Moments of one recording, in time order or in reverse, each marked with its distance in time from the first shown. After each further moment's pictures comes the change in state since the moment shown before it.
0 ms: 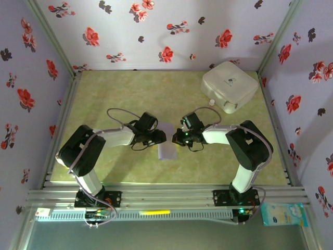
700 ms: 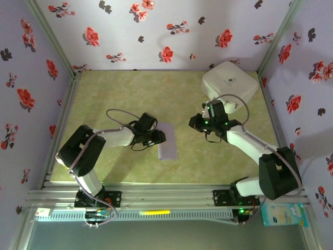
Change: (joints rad) left arm 0.003 0.000 -0.011 0.015 -0.011 -0.022; right arm -0.209 -0.396 -0.013 -0.192 0.063 -0.116
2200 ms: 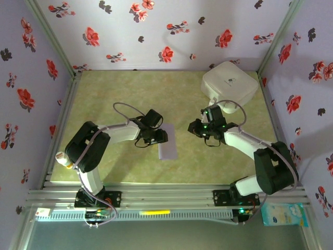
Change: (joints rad) left arm -0.027 0.079 0.162 -0.219 -0.043 0.091; right arm 0.000 0.059 -0.061 0.061 -0.032 0.031
